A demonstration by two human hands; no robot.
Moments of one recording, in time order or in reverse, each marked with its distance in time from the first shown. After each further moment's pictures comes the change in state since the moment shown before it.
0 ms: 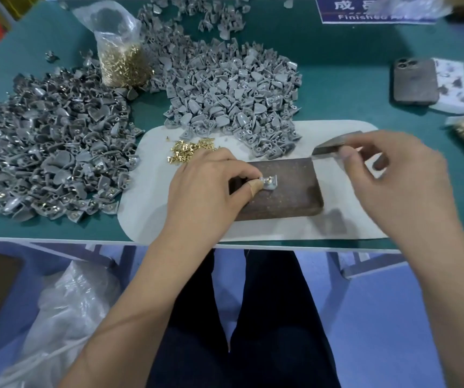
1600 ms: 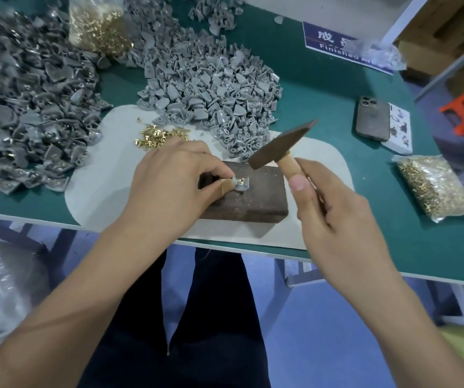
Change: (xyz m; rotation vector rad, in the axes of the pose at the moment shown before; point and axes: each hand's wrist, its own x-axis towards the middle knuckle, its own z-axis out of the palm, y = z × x) left_hand 0.000 0.000 0.002 -0.036 0.018 0.002; right_hand -0.035 -0.035 -0.017 0.108 -0.320 -0.076
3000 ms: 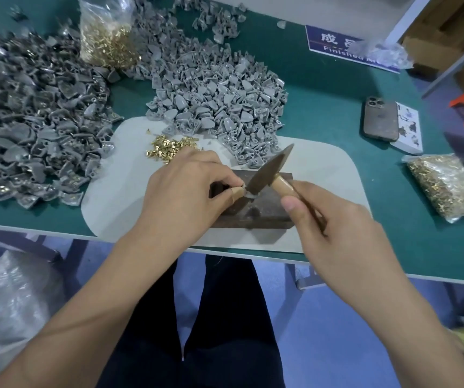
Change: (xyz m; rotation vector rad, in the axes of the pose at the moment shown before) left_hand 0.000 -0.002 -0.002 0.003 -0.011 -0.009; right_hand -0.004 -0.011 0.003 -0.204 -0.007 0.022
